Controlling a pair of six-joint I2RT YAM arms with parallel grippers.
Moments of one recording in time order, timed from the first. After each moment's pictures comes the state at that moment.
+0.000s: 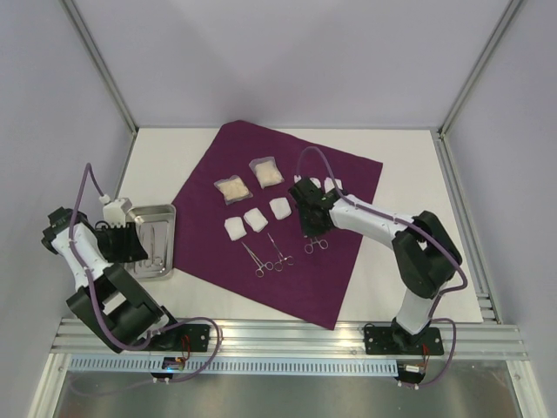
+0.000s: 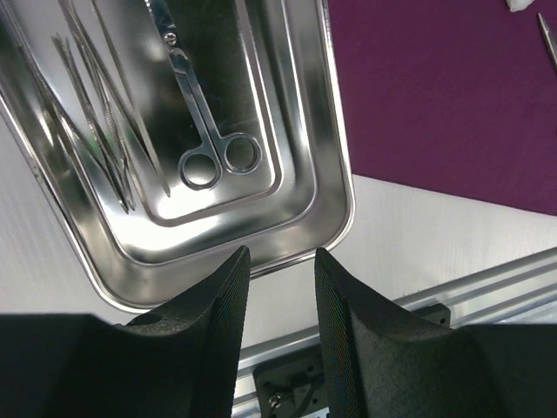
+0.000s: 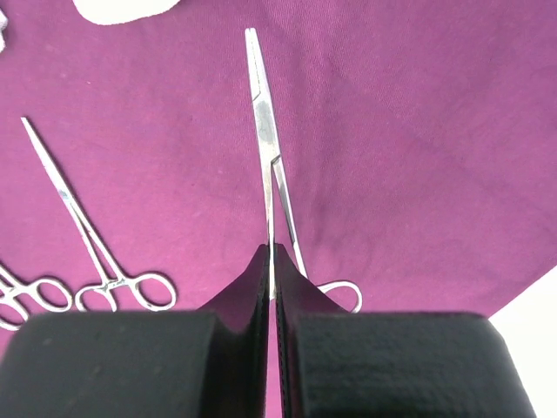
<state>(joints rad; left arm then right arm) 0.79 1.28 0.96 -1.13 0.60 0.80 0.72 1.78 1.23 -0.63 0.19 0.46</state>
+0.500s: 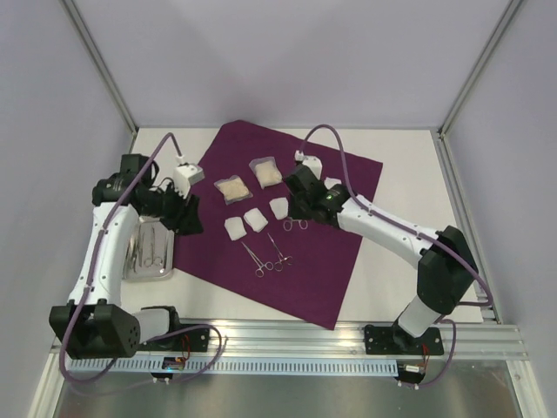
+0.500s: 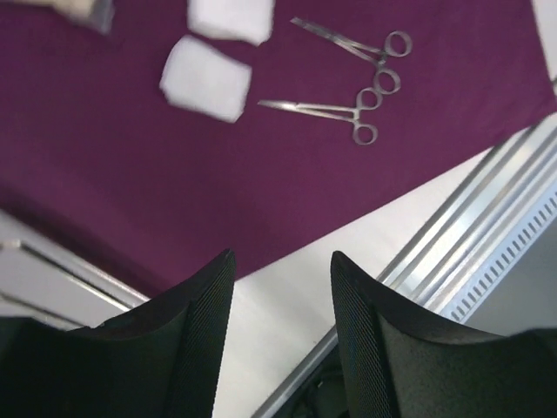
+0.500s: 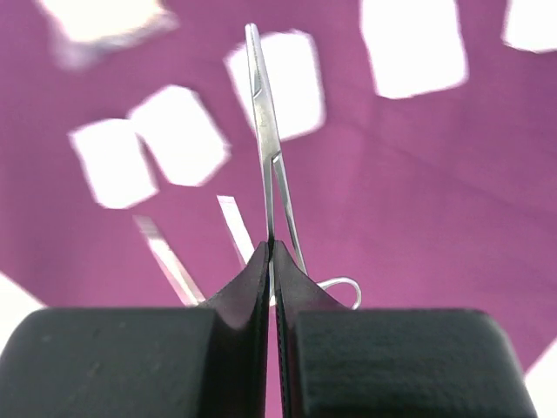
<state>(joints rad) 0.11 1.21 1.21 -1.22 0.65 0.63 0.78 1.64 1.31 -0.56 0.28 0.66</state>
